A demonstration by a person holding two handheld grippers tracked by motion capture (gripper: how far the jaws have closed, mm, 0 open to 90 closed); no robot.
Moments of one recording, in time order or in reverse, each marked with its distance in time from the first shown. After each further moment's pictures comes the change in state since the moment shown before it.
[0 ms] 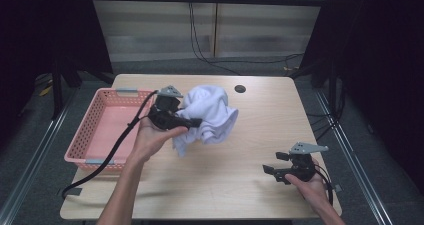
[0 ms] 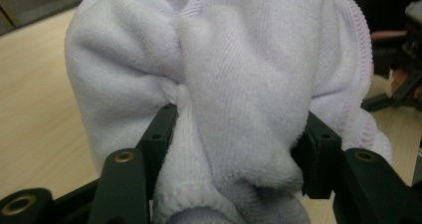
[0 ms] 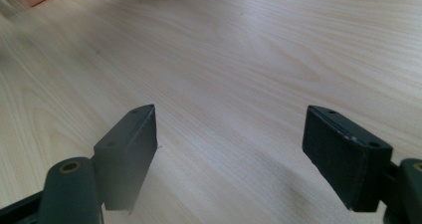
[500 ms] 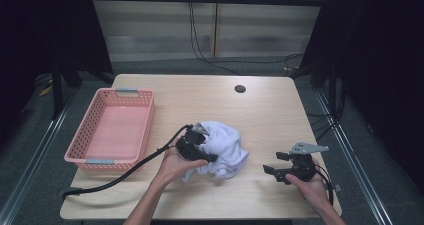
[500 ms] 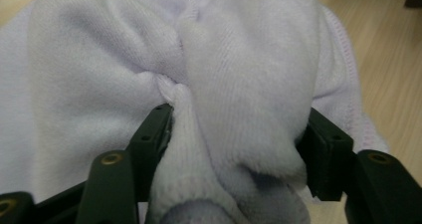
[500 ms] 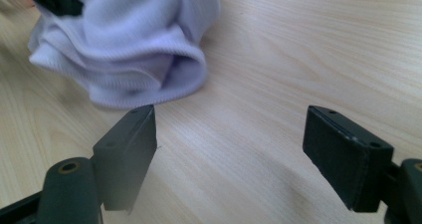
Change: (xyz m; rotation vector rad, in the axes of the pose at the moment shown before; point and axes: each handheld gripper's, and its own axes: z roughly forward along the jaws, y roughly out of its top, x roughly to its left) left arm -0.027 -0.068 0.097 0.209 -0.076 0.034; right arm 0.000 0.000 0.000 0.000 0.001 -0.001
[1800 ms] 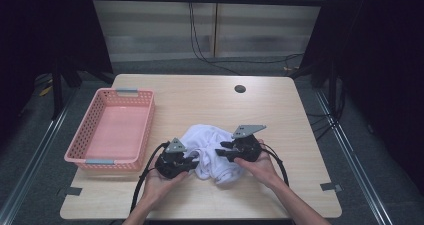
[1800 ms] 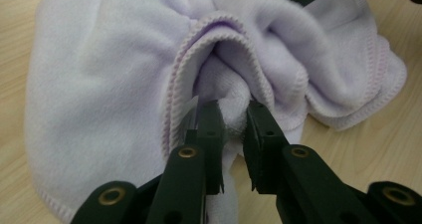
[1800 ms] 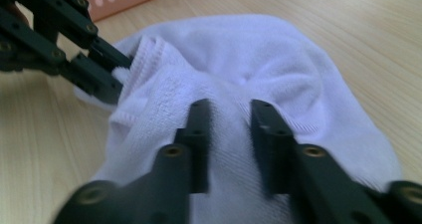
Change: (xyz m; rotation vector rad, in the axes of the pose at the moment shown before) left arm -0.004 -0.068 -0.035 -0.163 0.088 -0.084; right arm 0.073 0.083 0.101 0.033 0.150 -0.223
